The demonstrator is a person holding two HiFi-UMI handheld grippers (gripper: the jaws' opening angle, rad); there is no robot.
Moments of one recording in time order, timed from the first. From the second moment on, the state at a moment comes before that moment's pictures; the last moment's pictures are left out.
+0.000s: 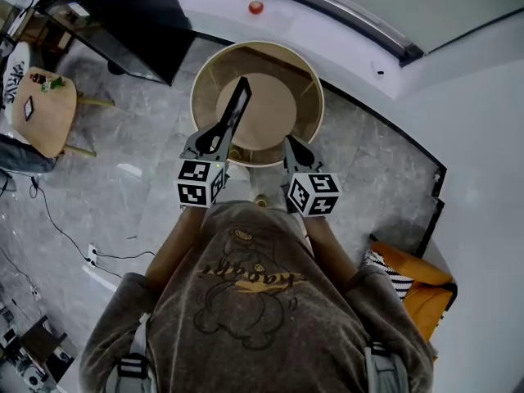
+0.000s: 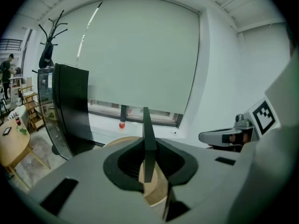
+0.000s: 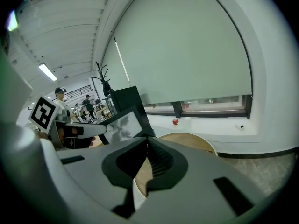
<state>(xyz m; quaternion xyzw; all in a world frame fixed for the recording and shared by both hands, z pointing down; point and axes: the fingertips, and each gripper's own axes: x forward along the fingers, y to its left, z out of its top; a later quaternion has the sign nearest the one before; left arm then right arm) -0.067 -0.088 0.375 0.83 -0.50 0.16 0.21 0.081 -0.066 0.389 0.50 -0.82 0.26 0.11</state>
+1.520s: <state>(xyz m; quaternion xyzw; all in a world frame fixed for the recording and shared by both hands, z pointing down) -0.067 -0.207 0.545 0.81 -0.45 0.24 0.28 0.079 -0.174 0.507 0.52 -0.78 0.33 0.13</state>
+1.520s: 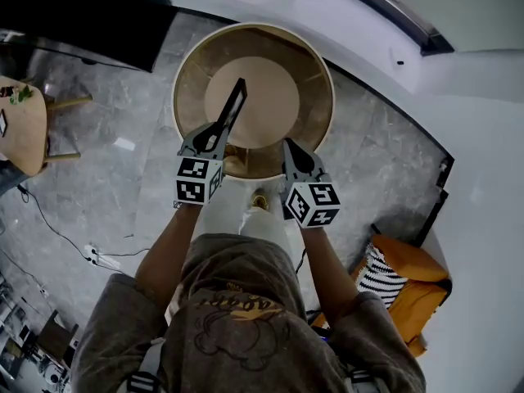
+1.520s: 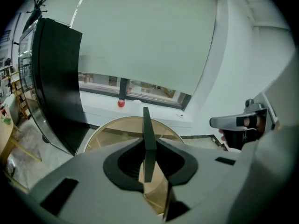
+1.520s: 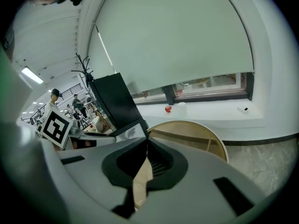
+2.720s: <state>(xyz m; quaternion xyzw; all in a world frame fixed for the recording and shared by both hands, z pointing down) -0.058 -0.206 0.661 0.79 -0.42 0.26 0.36 0.072 -0.178 0.576 0.52 -0.76 0.37 0.14</state>
